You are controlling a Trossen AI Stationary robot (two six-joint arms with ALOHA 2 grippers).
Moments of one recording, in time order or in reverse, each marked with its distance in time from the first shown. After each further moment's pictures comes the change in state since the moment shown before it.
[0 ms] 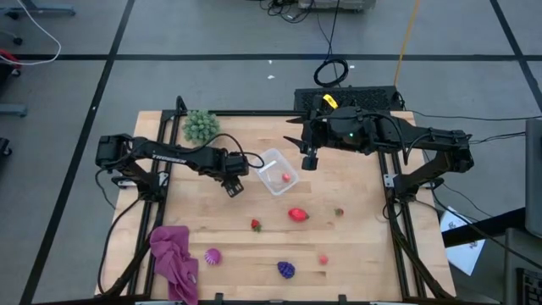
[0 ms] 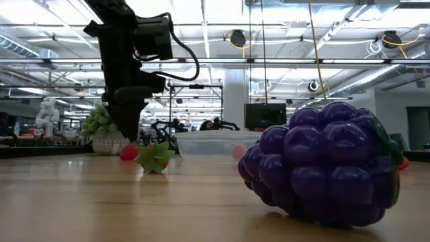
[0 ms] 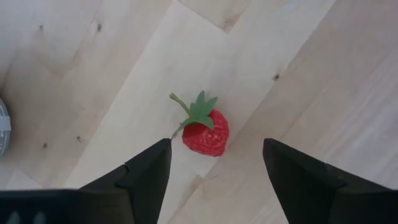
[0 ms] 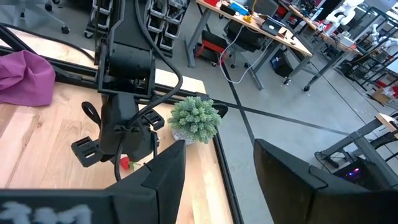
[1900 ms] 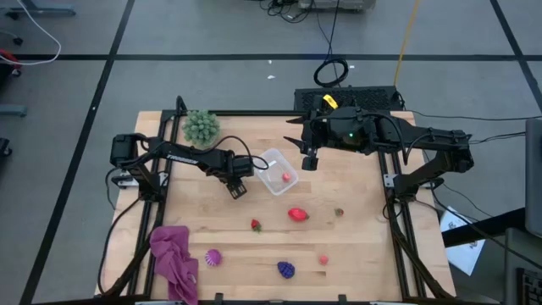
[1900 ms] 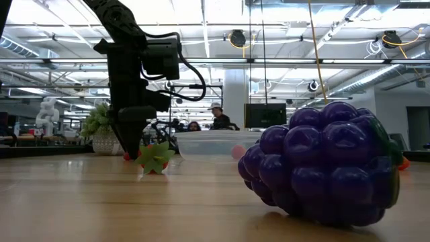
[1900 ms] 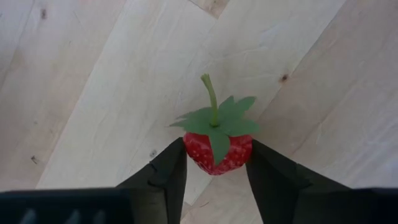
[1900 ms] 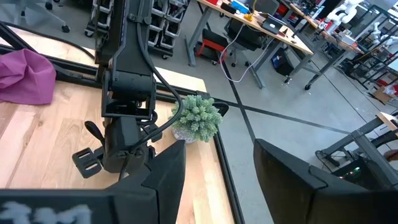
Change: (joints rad) left arm 0.026 0.124 -0.002 0.077 0.057 0.037; right arm 0.000 0.000 0.000 -0.007 -0.001 0.004
